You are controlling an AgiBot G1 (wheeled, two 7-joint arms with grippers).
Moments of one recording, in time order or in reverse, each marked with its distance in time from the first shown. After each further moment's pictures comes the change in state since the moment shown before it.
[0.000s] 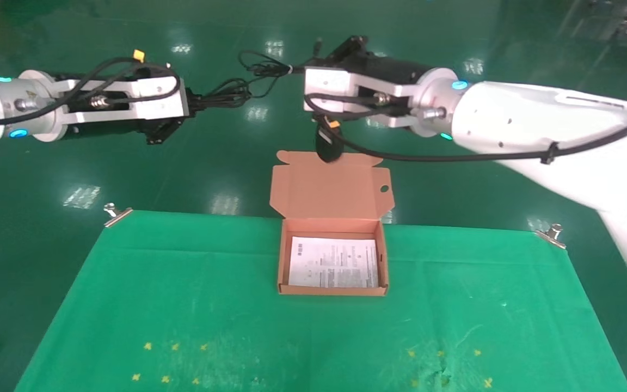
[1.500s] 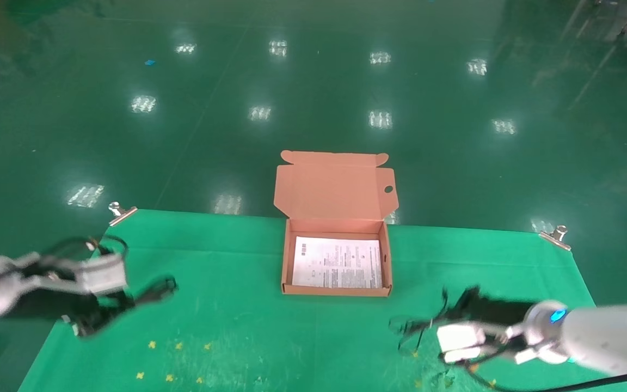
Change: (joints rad) left arm 0.217 -0.105 0.109 0.178 0.049 0.258 -0.255; right arm -0.355 0.369 -0.165 0.144 -0.110 -0.324 0.010
